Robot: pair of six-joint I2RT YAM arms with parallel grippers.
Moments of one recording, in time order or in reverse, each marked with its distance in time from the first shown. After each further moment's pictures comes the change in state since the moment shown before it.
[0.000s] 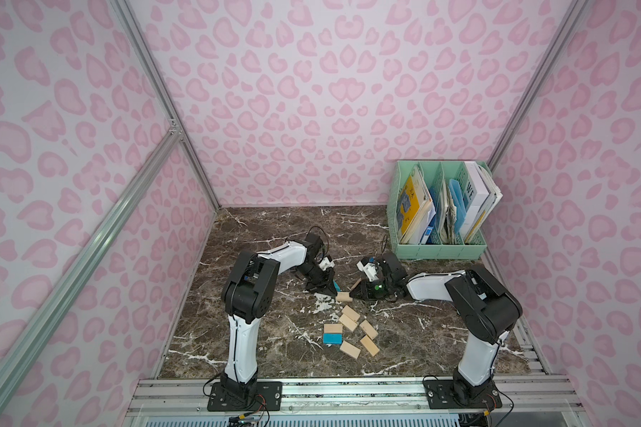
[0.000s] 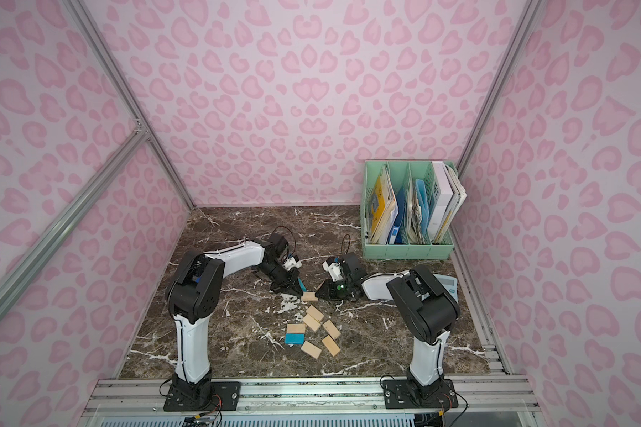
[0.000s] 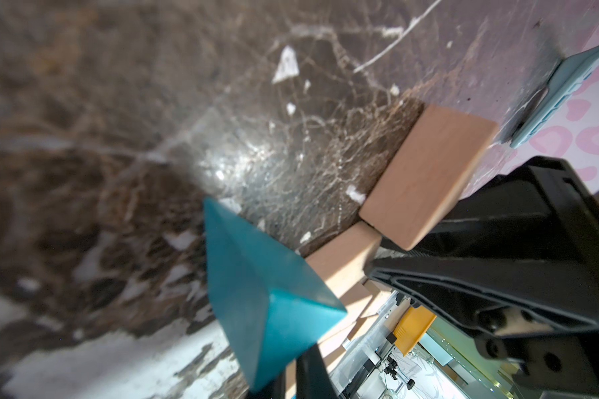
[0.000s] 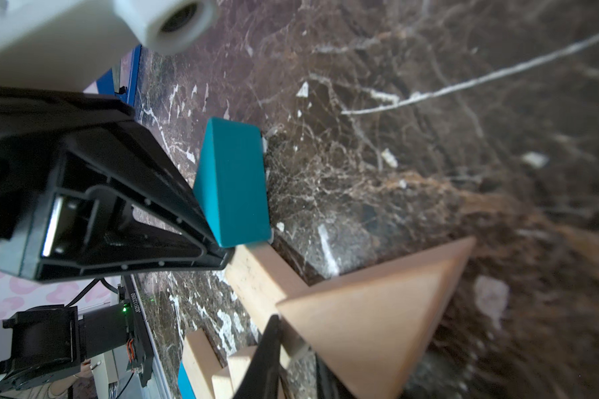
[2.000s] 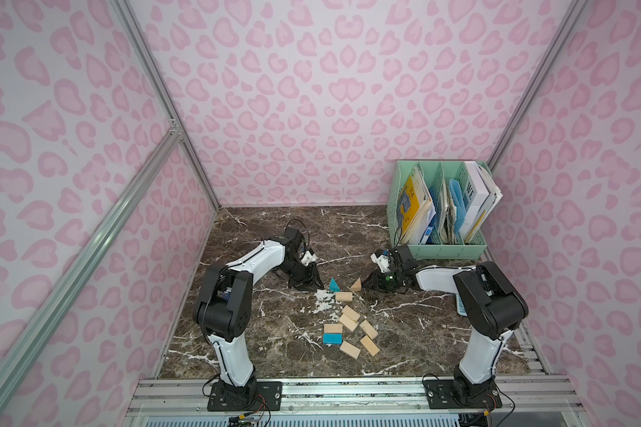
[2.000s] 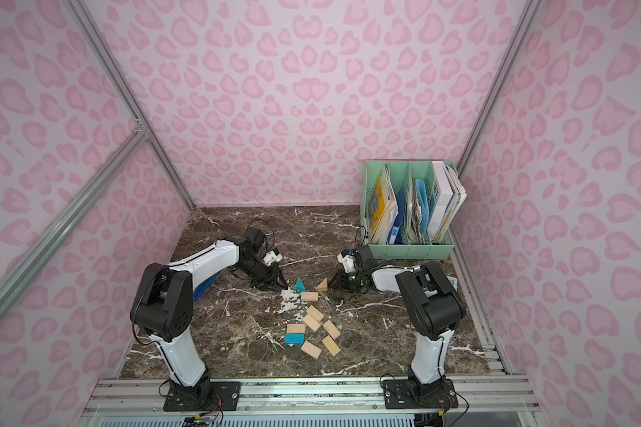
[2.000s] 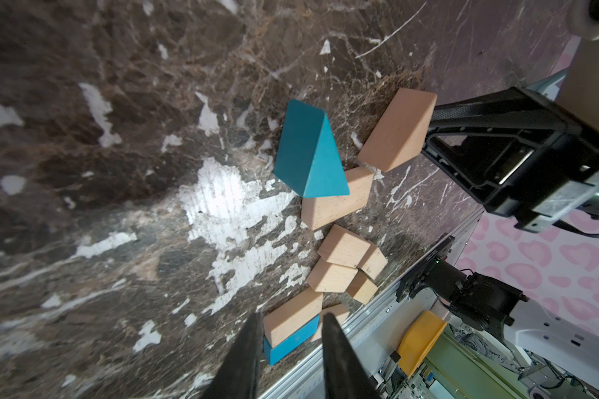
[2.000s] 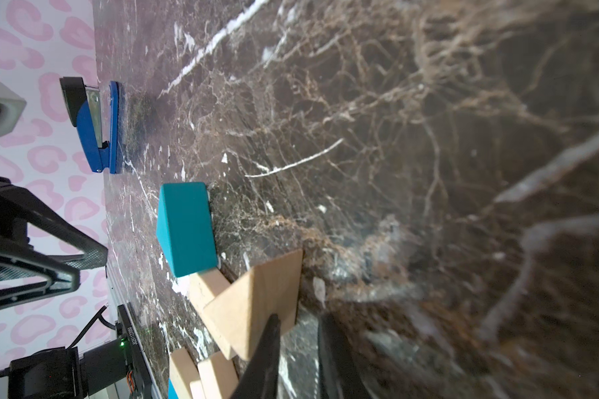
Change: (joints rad) left arm 0.117 -0.241 -0.110 -0.080 -0.071 0.028; right arm -0.134 0.000 0.046 -0.108 0.005 -0.024
